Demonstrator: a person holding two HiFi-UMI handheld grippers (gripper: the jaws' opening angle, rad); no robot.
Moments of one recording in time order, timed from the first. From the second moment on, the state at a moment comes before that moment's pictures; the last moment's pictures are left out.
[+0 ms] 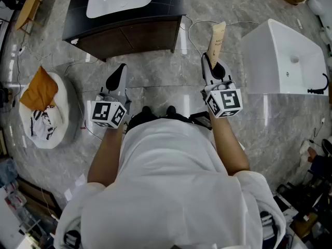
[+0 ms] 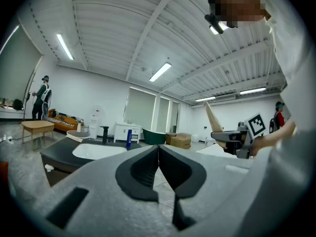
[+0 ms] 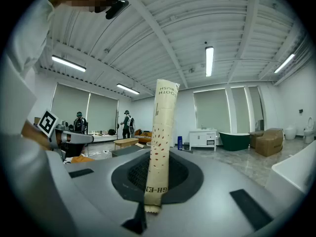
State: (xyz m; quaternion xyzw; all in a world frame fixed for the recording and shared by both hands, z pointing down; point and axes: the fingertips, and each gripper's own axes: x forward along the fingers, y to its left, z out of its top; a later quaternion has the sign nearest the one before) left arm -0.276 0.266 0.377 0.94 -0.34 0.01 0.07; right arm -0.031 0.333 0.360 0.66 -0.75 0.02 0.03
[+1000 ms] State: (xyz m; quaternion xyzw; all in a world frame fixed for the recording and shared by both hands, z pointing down) left arm -0.209 0.305 0.385 0.95 -0.29 0.05 0.07; right arm -0.027 0.365 0.381 0.57 -0.82 0.05 0.00
